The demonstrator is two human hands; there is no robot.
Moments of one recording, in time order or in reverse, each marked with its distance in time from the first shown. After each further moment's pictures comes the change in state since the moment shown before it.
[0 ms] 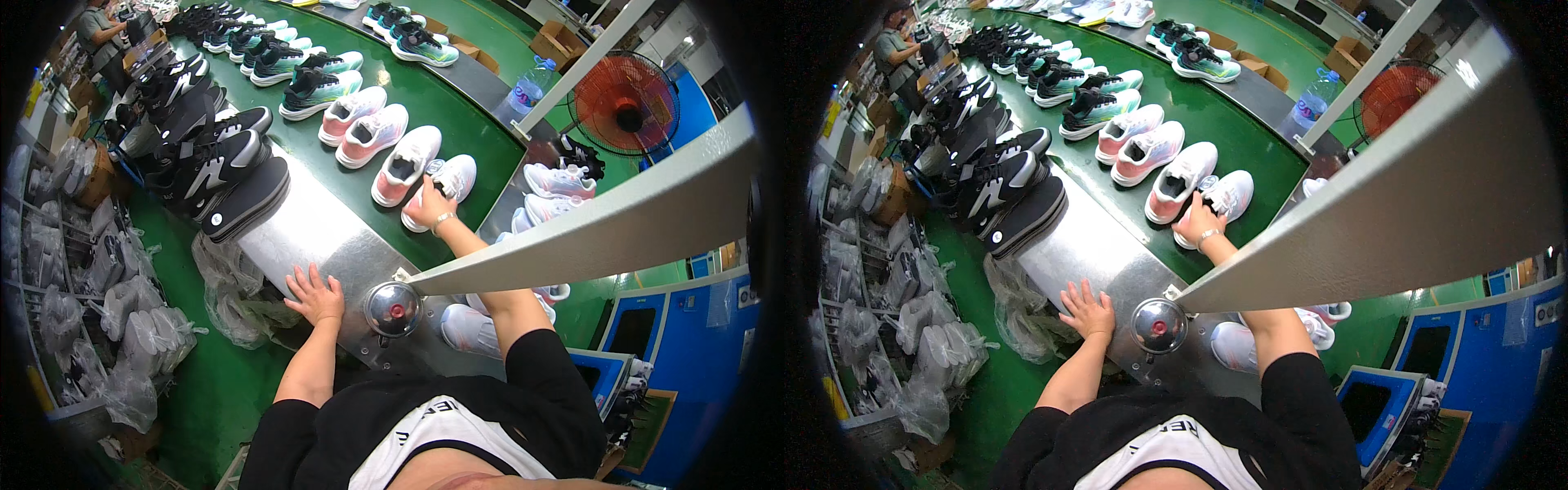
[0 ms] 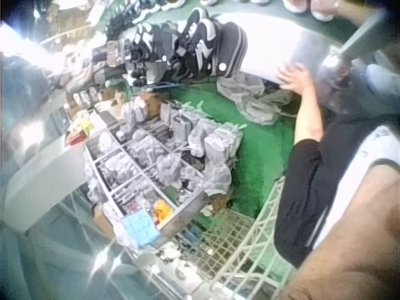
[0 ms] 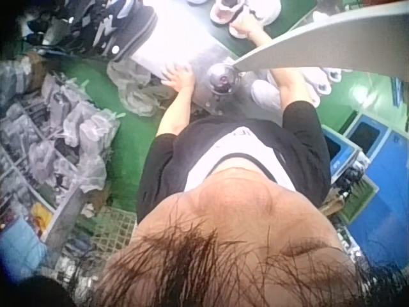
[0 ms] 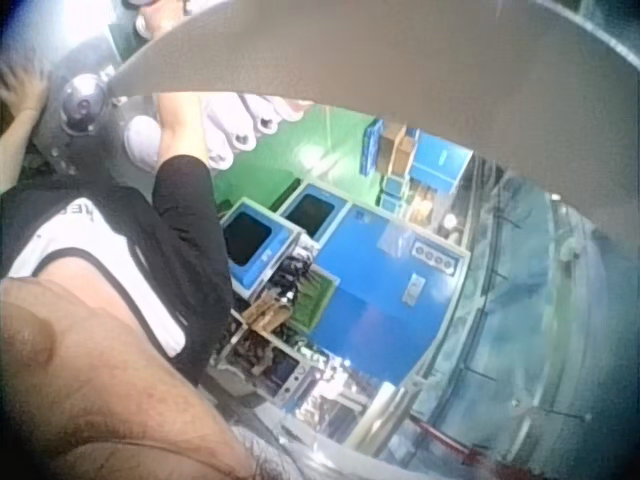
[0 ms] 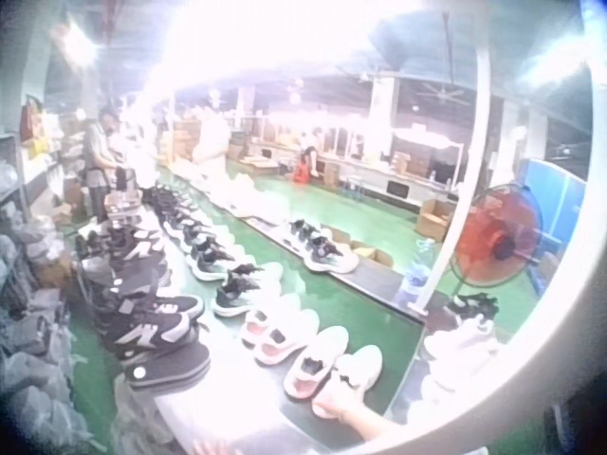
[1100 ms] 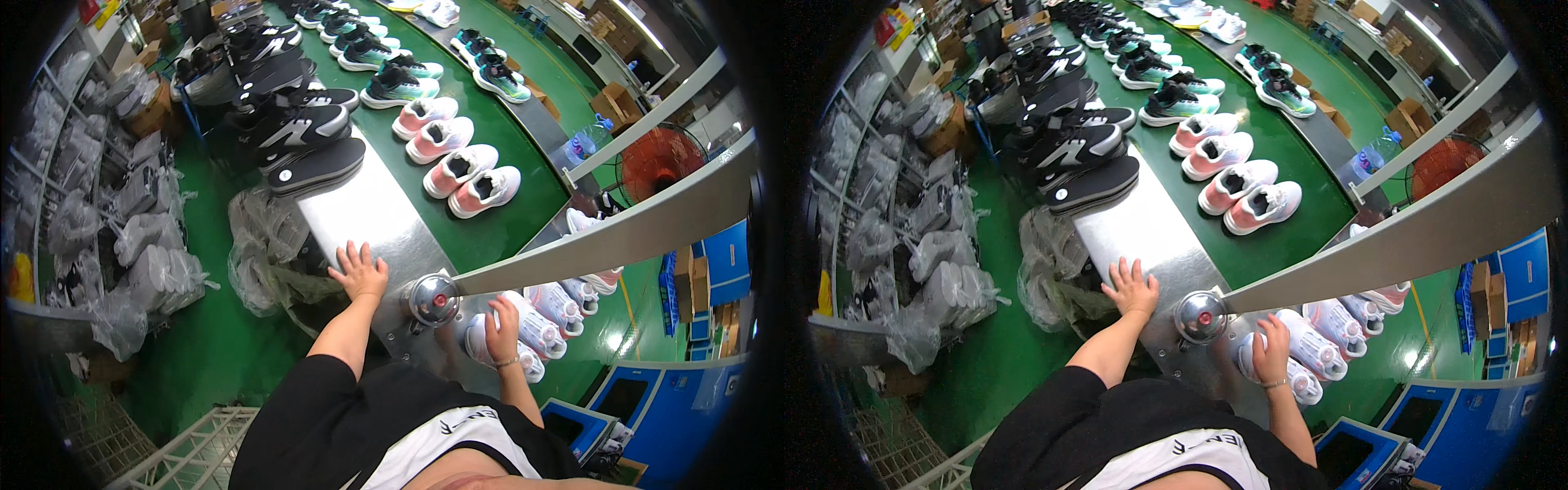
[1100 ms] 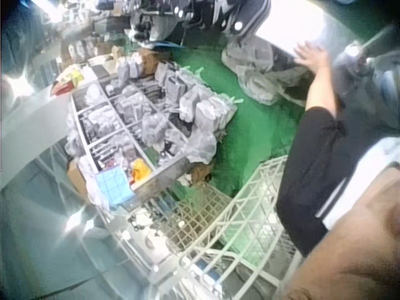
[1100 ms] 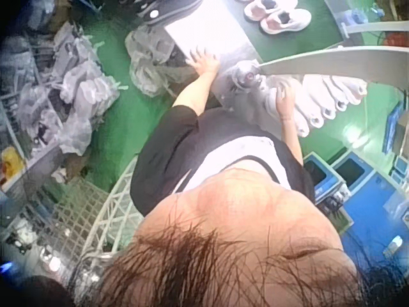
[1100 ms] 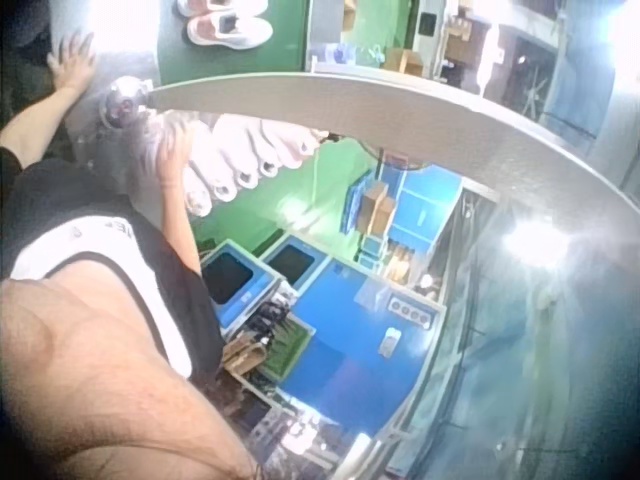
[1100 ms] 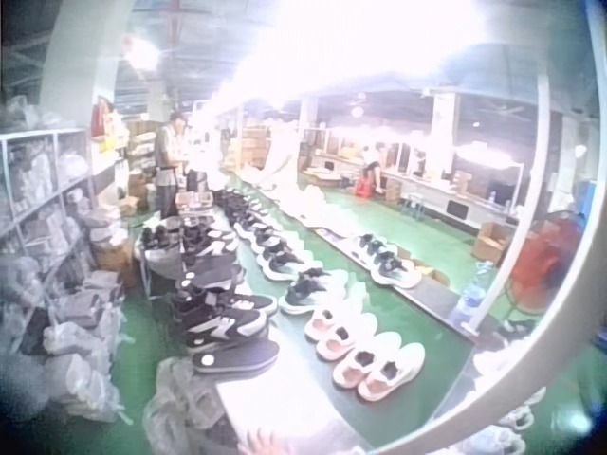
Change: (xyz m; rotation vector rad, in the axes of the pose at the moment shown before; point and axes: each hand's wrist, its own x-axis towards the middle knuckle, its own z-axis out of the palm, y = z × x) left_hand -0.001 -0.001 0.007 -0.119 0.086 0.001; right_hand -0.214 0.089 0.019 0.295 0.359 -0.486
